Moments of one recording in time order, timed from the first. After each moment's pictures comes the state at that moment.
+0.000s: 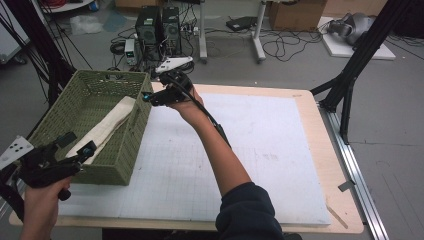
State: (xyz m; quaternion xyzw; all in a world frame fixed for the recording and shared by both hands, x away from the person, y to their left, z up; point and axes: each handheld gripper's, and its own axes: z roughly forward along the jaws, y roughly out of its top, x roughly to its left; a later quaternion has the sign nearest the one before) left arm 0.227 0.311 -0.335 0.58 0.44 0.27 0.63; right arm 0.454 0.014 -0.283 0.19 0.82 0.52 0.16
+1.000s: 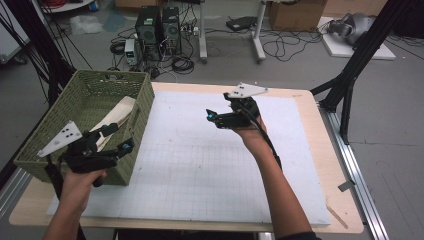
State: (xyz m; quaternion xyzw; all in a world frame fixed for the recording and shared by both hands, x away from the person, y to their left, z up) left arm 0.264 0.242 -0.331 0.64 0.35 0.21 0.65; right arm 0.389 -0.154 -0.308 0.27 0.79 0.50 0.23
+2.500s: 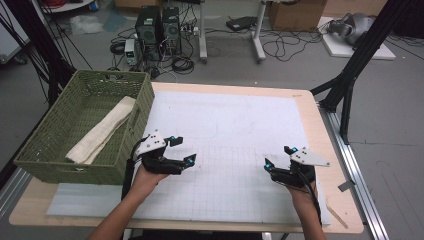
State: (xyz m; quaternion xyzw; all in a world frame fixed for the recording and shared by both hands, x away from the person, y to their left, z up) left arm 0.314 0.116 -0.413 0.74 0.28 0.13 0.60; right arm 0.282 -0.303 -0.421 0.40 0.74 0.45 0.30
